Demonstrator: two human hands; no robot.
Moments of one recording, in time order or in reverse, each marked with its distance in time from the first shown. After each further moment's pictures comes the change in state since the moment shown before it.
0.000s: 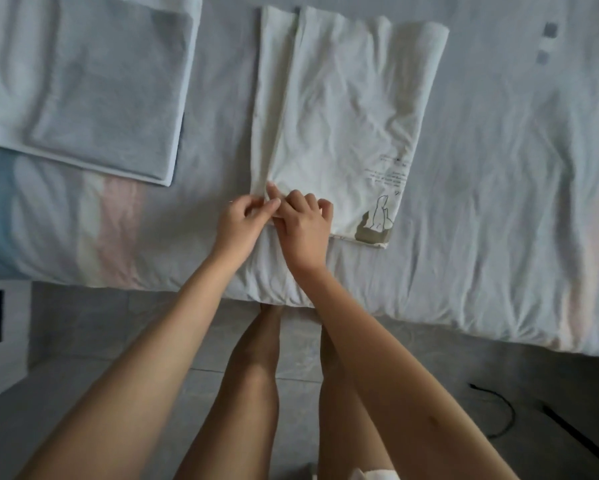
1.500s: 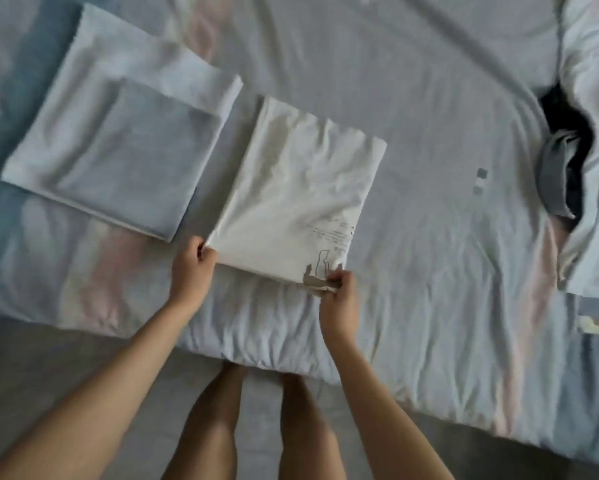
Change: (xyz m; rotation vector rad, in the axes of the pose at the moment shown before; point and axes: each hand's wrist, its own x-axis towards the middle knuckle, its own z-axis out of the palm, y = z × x) left_hand 0.022 0.011 -0.051 0.082 0.332 0.019; right_hand 0.023 0.025 -0.088 0.441 -0.181 0.830
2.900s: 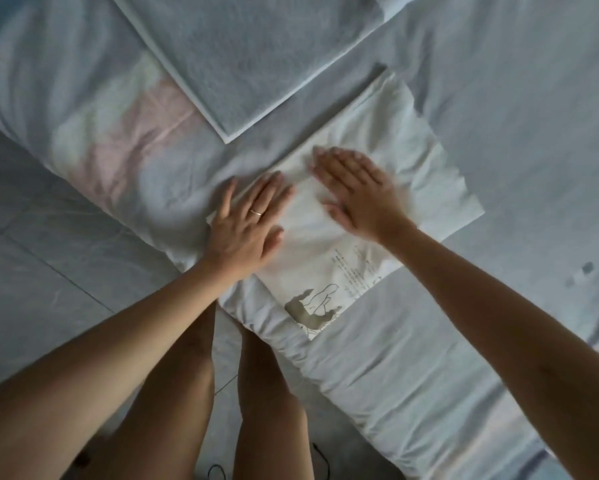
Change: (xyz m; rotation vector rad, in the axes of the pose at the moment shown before) left_hand -0.031 -0.083 0.056 0.807 -0.002 0.356; right_hand 0.156 -0.060 0.102 -1.184 -0.518 -1.882
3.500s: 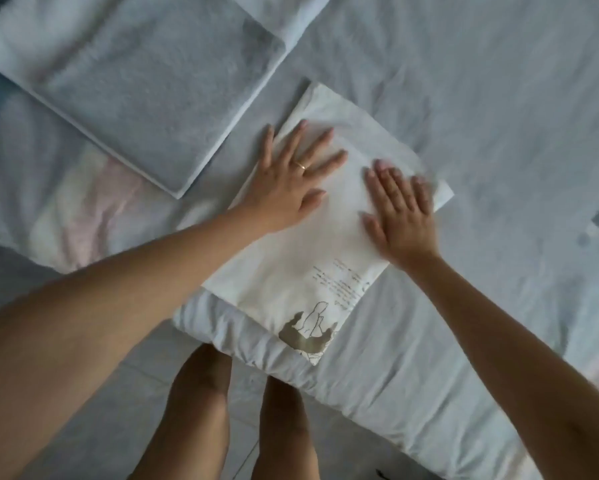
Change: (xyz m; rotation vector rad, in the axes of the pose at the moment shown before) left_hand 0.152 0.048 -0.031 0.102 -0.042 0.333; right_hand -0.100 0.020 0.007 0.071 0.012 0.646
